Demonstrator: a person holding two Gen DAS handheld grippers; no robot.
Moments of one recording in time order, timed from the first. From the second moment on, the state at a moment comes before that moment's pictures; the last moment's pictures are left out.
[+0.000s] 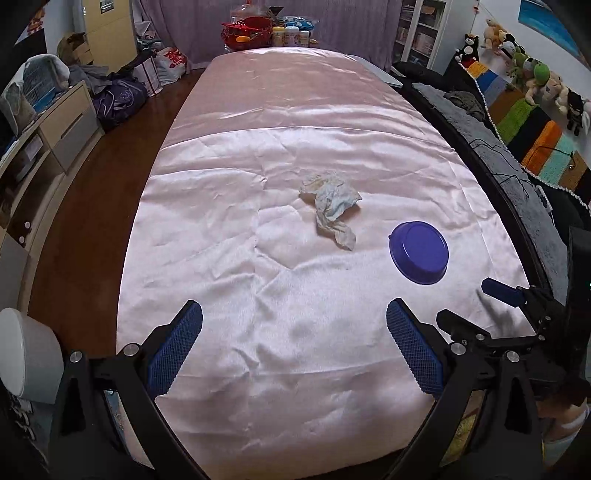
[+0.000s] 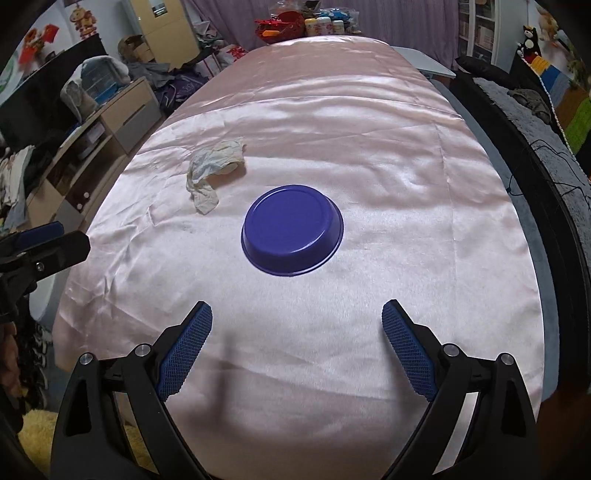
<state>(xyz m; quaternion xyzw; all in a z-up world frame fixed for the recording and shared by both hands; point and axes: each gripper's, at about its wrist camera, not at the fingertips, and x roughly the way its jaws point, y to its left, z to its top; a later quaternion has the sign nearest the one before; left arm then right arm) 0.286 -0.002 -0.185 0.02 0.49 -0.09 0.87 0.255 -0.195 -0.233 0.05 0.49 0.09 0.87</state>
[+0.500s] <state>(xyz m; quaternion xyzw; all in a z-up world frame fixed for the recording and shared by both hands) 0.350 -0.010 -0.202 0.03 0.50 -0.09 0.86 0.300 -0.167 -0.248 -0.02 0.45 0.07 0.89</state>
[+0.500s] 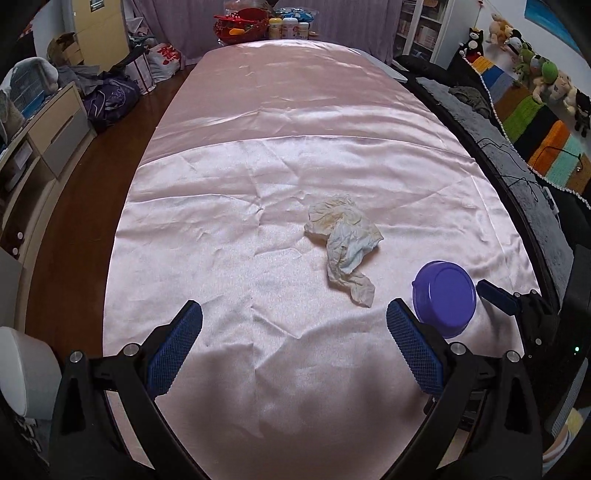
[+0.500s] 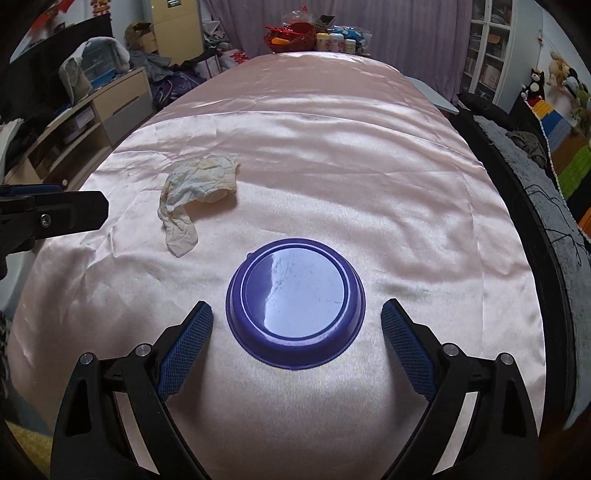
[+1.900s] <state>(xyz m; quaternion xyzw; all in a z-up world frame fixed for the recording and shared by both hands) 0.309 -0.047 -0.190 0.04 0.48 -0.14 0.87 0.248 -0.221 -0.185 0.03 0.43 0.08 0.90</state>
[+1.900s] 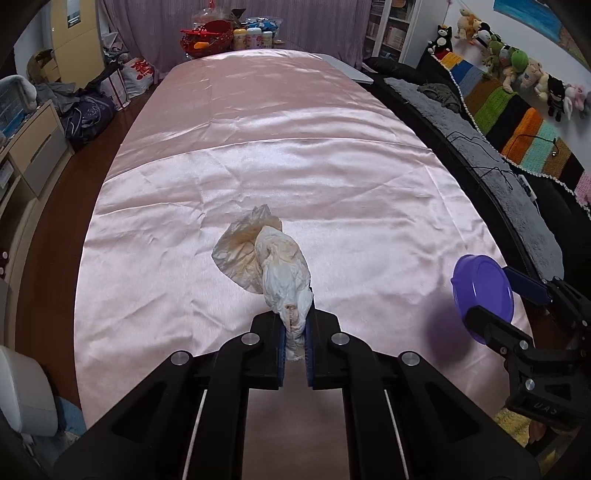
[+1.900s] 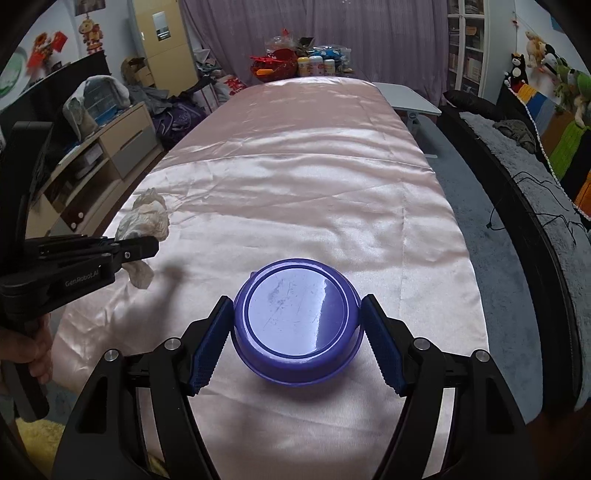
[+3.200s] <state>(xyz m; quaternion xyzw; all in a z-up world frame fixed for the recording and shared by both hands) 0.054 -0.042 -0.303 -0.02 0.58 -0.19 0.79 0.062 -0.197 -0.270 0.06 0.53 0.12 0.84</state>
